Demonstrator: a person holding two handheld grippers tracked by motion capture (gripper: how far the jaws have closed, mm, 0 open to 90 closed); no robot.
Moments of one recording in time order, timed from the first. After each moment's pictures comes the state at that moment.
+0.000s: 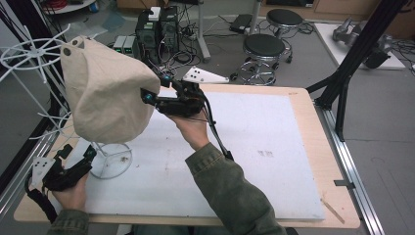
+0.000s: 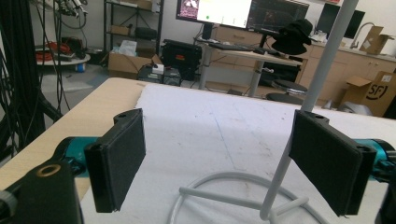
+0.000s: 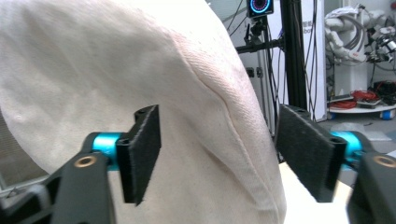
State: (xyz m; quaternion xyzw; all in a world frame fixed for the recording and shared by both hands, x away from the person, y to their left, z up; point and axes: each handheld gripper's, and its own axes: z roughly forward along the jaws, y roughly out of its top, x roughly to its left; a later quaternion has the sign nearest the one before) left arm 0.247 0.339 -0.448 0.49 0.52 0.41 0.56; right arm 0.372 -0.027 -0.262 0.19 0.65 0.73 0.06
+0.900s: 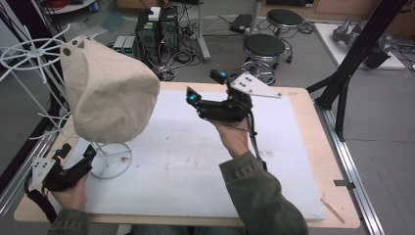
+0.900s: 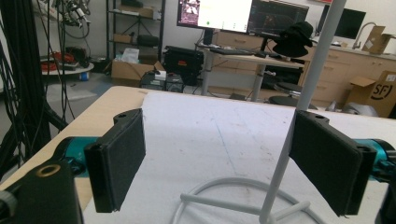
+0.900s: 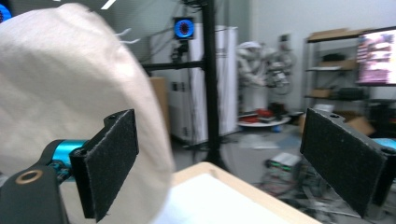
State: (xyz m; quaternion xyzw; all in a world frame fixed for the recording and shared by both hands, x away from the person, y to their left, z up) left arm 0.245 0.335 -0.445 0.49 0.51 0.43 0.56; right arm 0.330 -0.126 -0.243 0.26 0.62 0.70 0.23
